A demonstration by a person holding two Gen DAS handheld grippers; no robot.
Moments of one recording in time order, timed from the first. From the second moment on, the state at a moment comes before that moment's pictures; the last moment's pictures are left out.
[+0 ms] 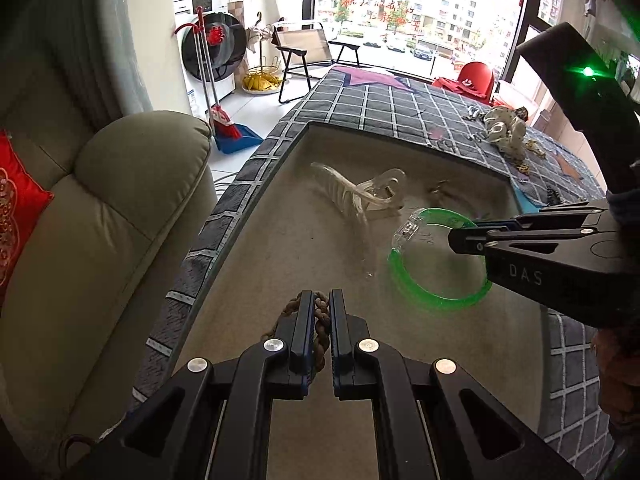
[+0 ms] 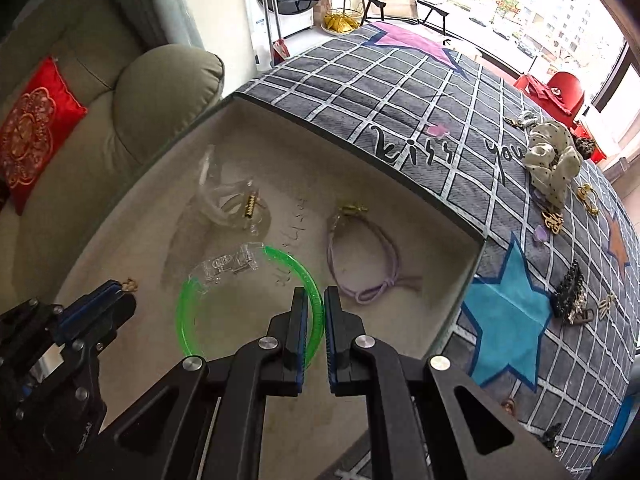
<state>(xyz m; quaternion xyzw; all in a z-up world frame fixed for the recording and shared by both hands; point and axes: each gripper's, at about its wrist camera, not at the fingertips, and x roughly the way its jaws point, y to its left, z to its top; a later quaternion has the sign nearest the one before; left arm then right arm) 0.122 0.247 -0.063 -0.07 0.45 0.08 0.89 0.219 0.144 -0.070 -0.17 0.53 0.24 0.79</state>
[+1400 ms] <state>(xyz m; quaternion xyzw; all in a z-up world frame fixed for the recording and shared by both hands) 0.094 0.208 -0.030 -0.04 0.42 0.10 0.90 0.162 0.018 -0.013 -0.01 0.50 0.24 0.83</state>
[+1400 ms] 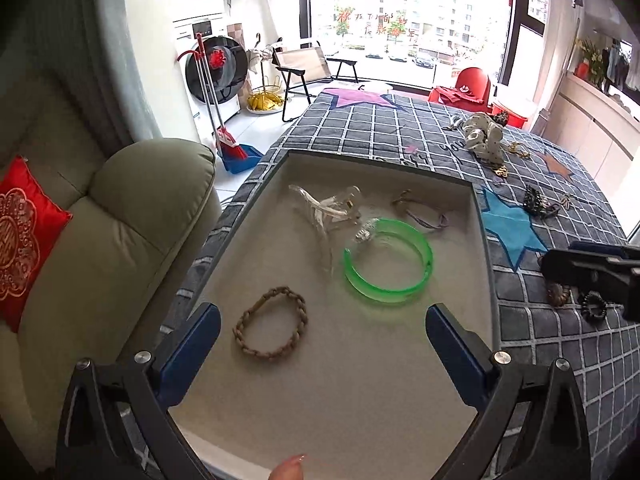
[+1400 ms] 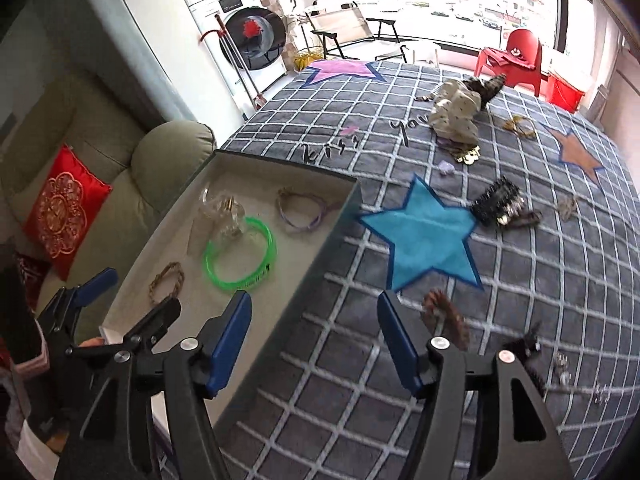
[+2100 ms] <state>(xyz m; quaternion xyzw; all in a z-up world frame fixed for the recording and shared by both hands) 0.043 0.140 -0.017 0.00 0.43 0.05 0.90 0.096 -0.046 -0.016 0.05 0.49 0.25 0.83</state>
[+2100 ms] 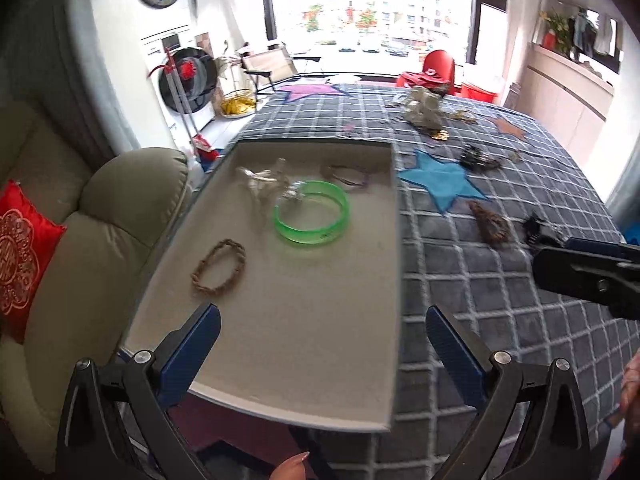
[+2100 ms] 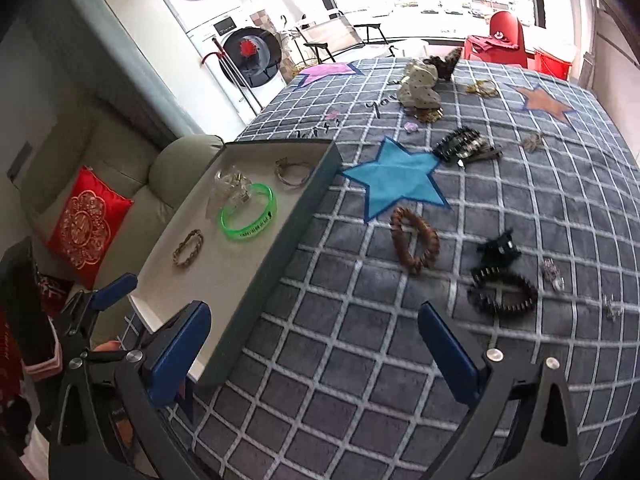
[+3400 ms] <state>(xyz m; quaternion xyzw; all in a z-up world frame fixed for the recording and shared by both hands) 0.052 0.000 -0.048 0.01 0.49 -0.07 0.87 0.049 -0.266 -0.061 0.12 0.50 0.05 0.86</state>
